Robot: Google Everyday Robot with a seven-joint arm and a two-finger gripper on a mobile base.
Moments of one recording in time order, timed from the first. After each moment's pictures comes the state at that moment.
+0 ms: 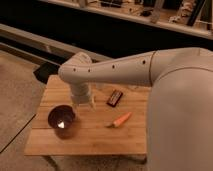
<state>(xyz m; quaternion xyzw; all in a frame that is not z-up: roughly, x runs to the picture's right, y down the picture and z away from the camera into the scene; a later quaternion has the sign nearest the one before) -0.104 0.102 0.703 -0.26 0.23 0.64 0.68</state>
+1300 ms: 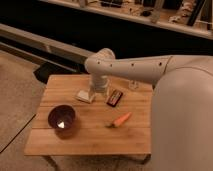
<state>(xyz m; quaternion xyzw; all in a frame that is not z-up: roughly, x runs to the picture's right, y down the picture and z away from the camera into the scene) -0.018 0.056 0.783 -0.23 0.21 0.76 0.58</state>
